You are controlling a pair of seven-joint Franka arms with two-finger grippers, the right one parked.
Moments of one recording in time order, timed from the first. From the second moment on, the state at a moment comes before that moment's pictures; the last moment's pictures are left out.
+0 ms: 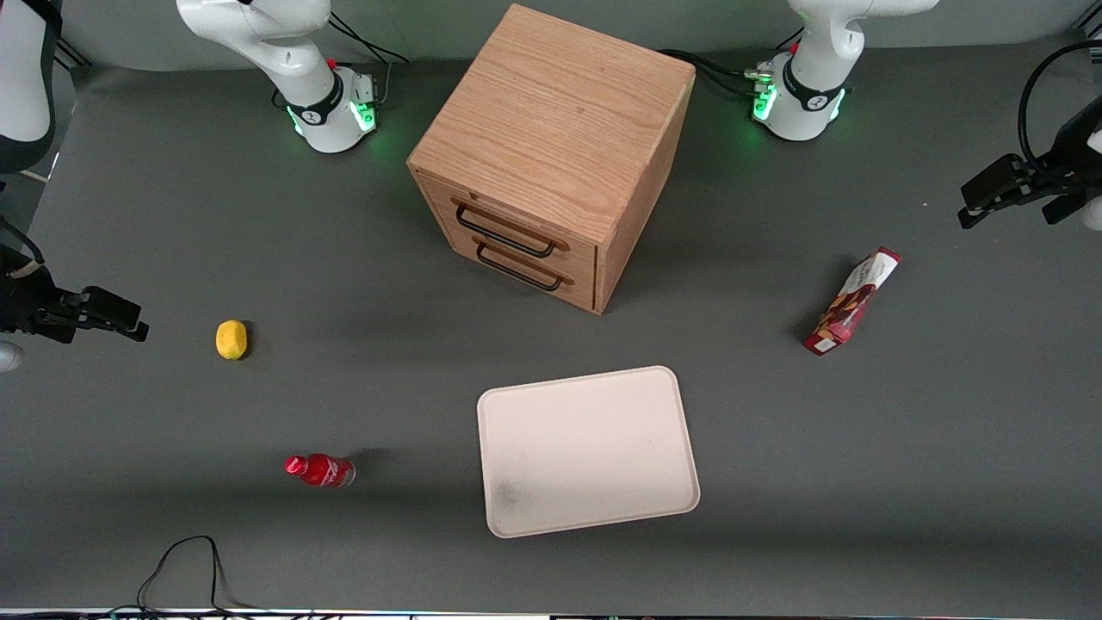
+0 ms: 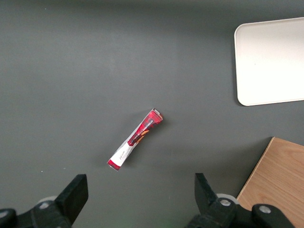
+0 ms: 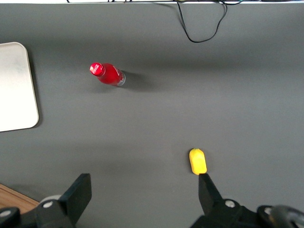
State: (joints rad) arm -0.04 -0.08 0.01 -1.60 0.00 1.56 -0.08
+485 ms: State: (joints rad) arm -0.04 -0.08 0.01 -1.60 0.00 1.54 -0.08
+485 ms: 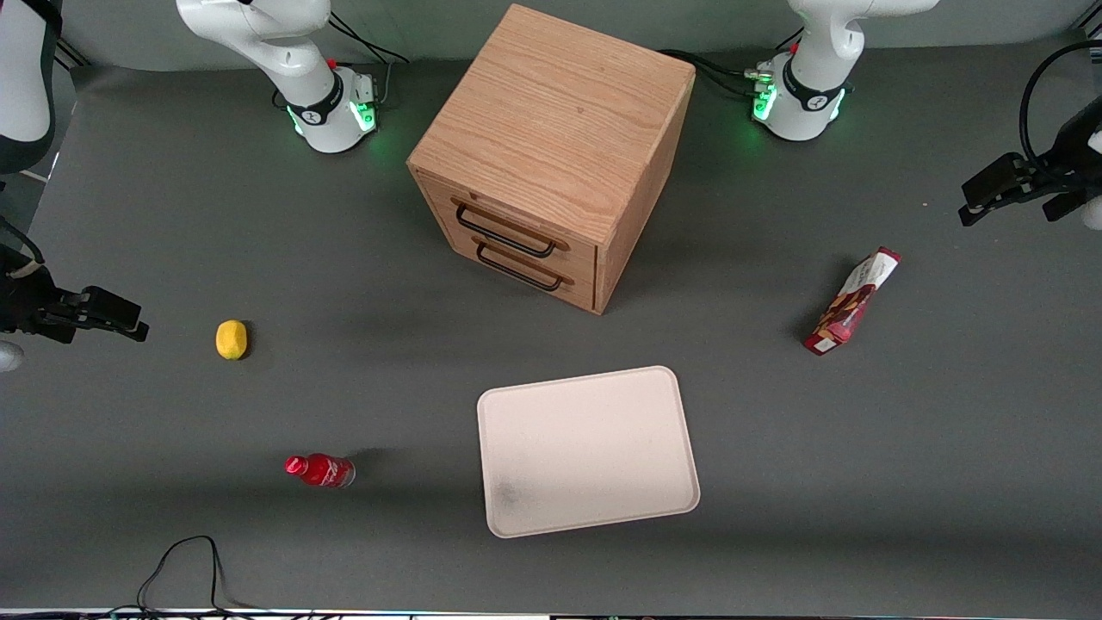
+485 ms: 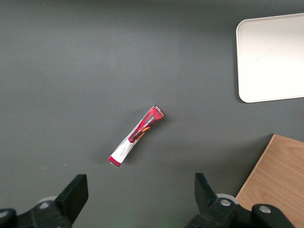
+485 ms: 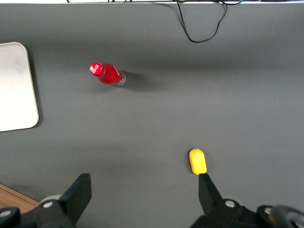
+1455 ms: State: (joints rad) arm 0.03 -0.16 0.01 -1.78 0.00 1.64 0.36
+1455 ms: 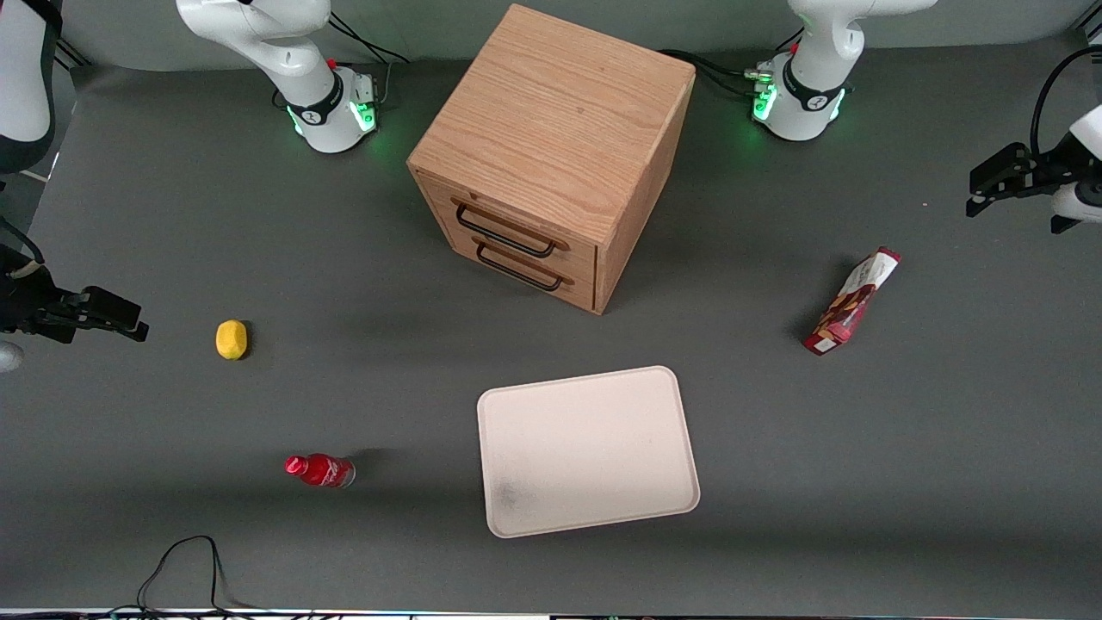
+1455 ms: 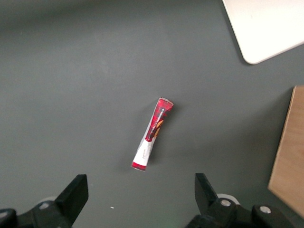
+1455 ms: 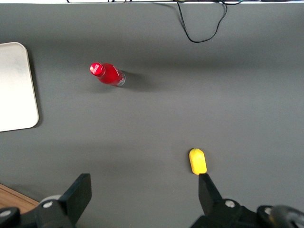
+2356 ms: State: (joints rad) arm 0.04 -0.33 -0.04 -1.99 0.01 1.68 0.65
